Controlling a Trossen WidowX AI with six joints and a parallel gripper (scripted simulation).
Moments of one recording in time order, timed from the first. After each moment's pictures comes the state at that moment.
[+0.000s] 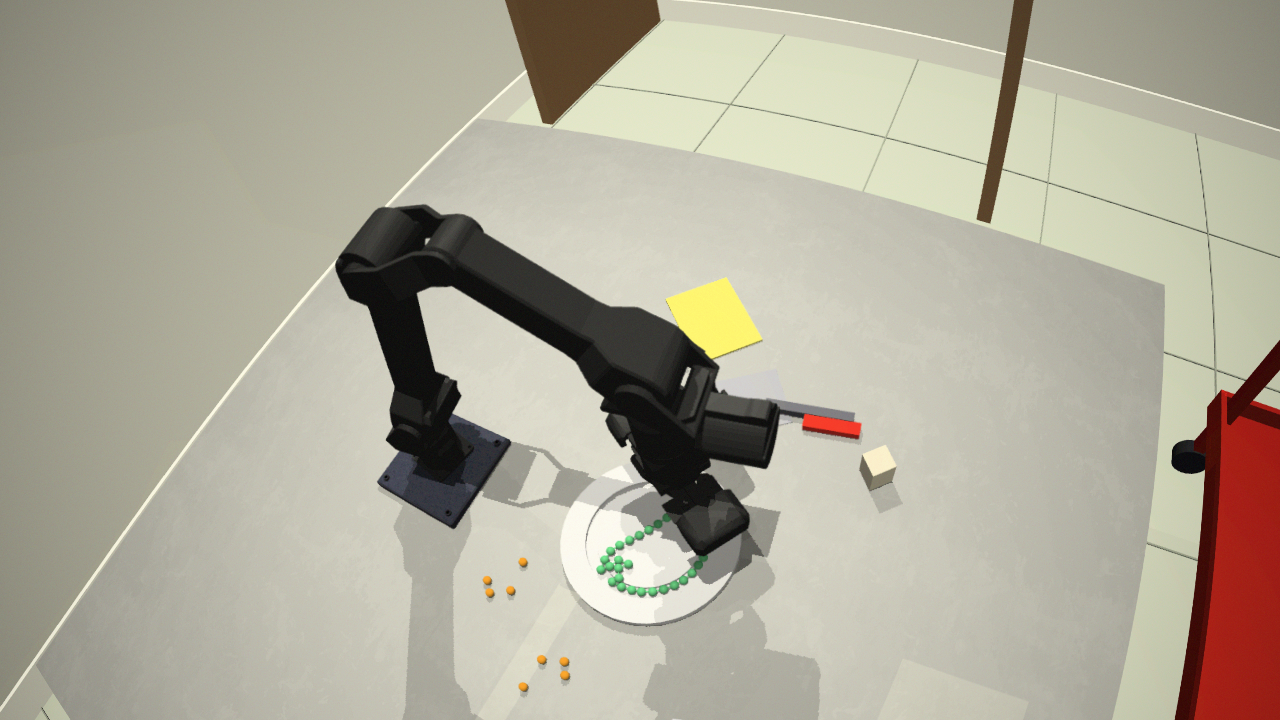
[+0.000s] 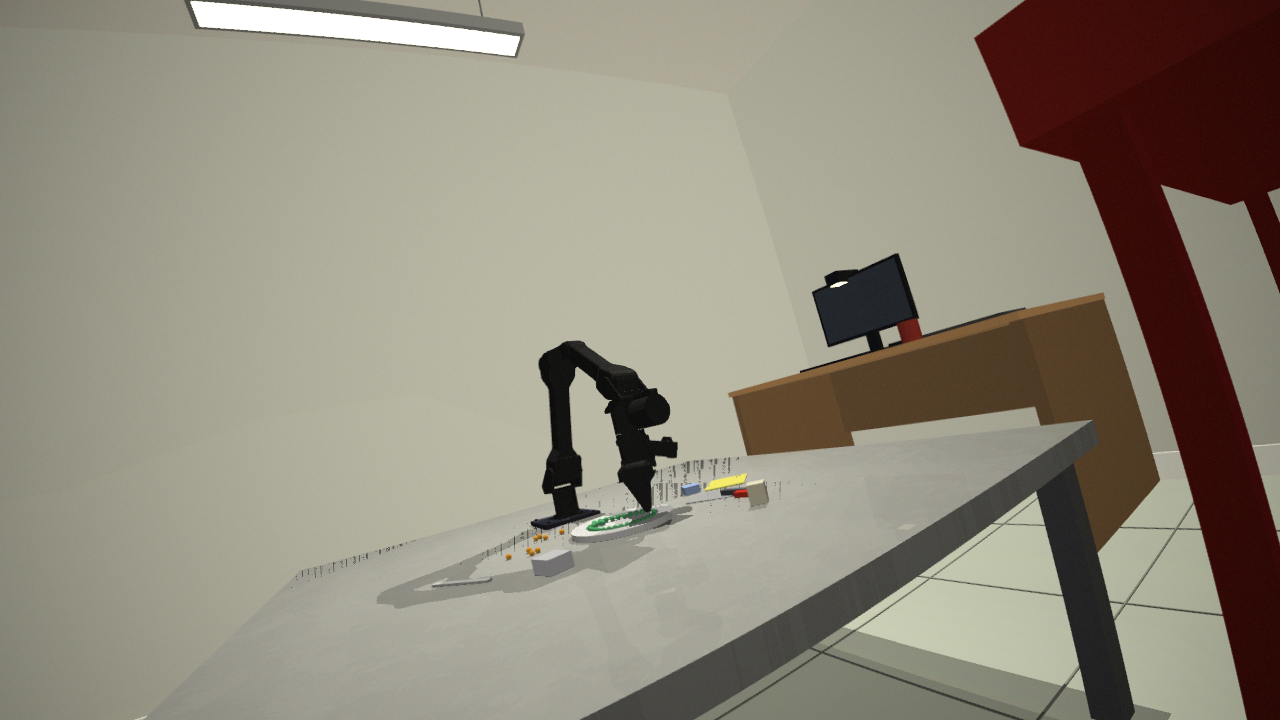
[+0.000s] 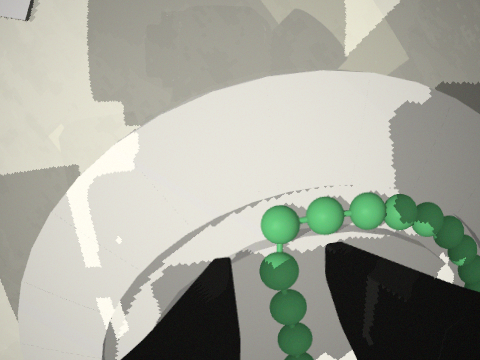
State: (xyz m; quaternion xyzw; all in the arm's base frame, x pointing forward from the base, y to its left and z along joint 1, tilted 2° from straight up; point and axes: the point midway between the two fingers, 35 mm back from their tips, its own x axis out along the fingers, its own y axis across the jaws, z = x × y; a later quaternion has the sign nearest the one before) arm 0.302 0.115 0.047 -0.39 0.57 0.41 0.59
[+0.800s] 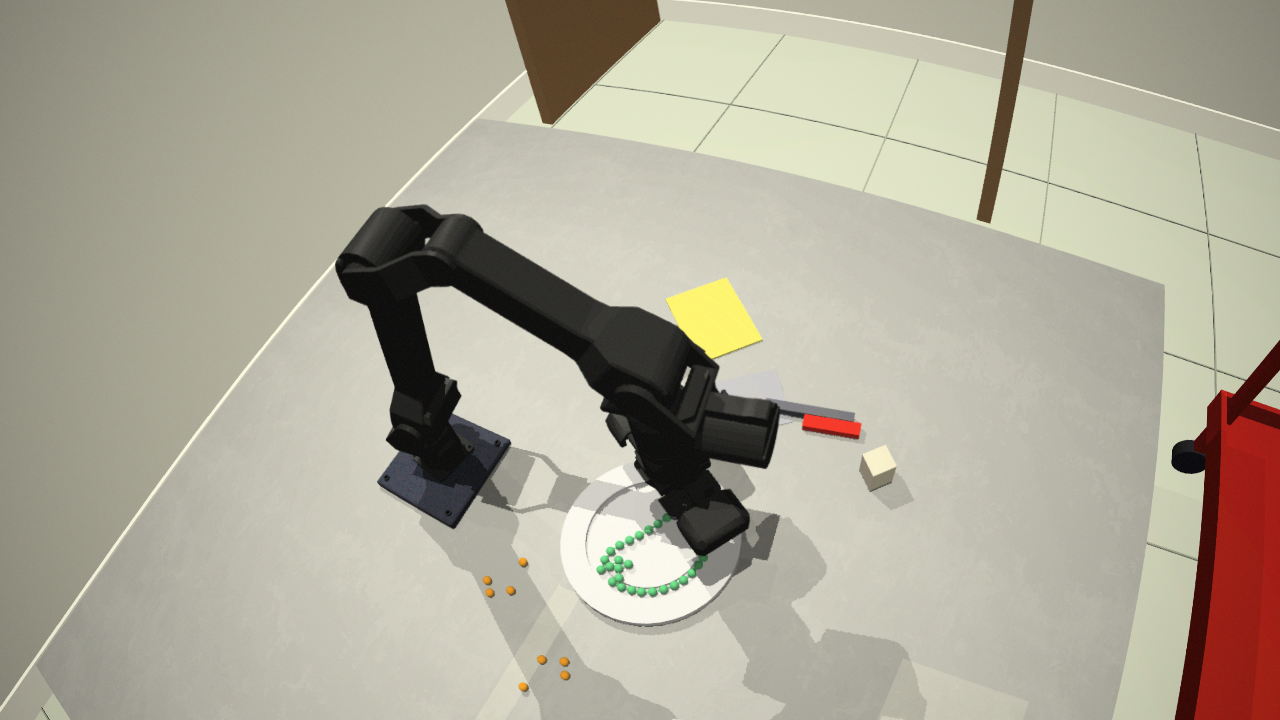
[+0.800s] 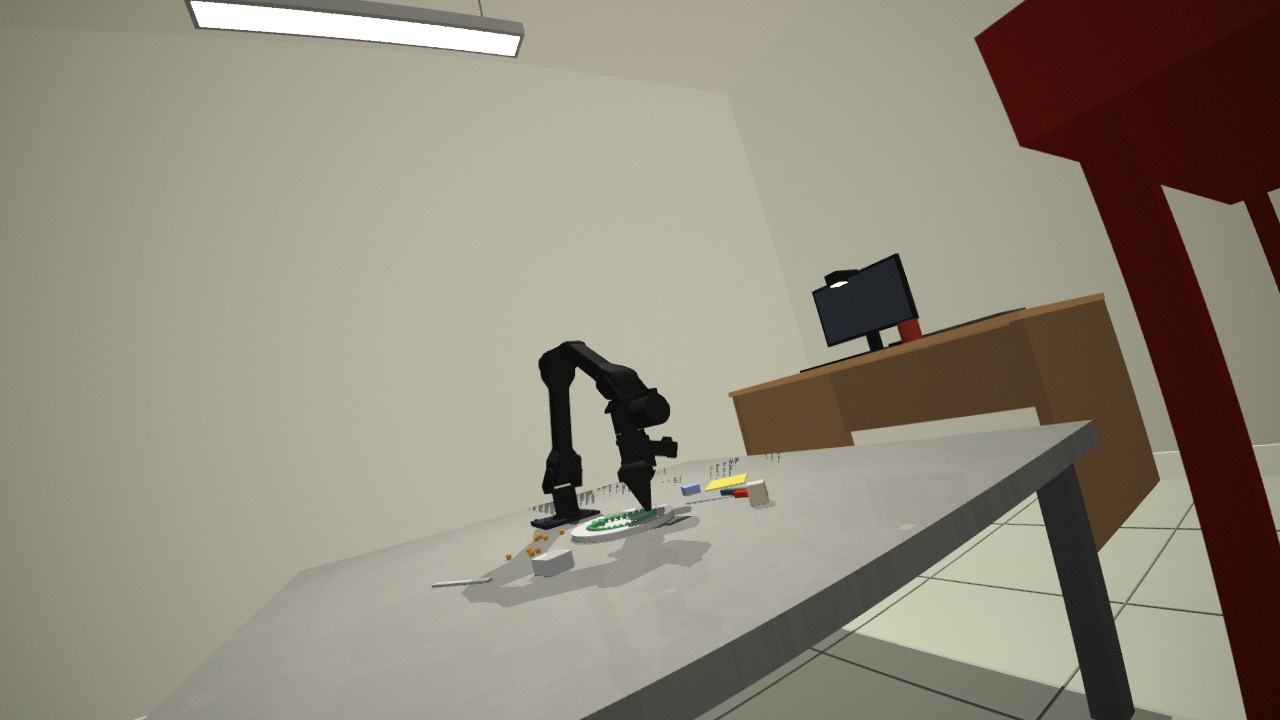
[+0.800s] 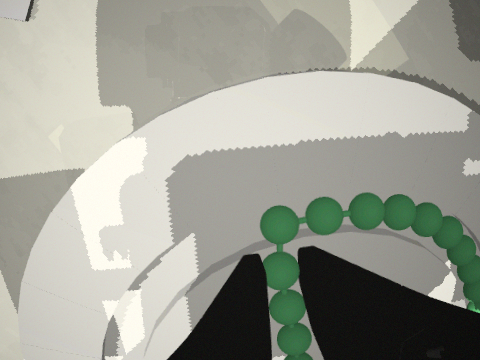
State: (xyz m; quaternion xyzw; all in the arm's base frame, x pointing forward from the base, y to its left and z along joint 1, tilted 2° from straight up) arm 0.302 0.116 0.047 -0.39 0.57 0.41 0.59
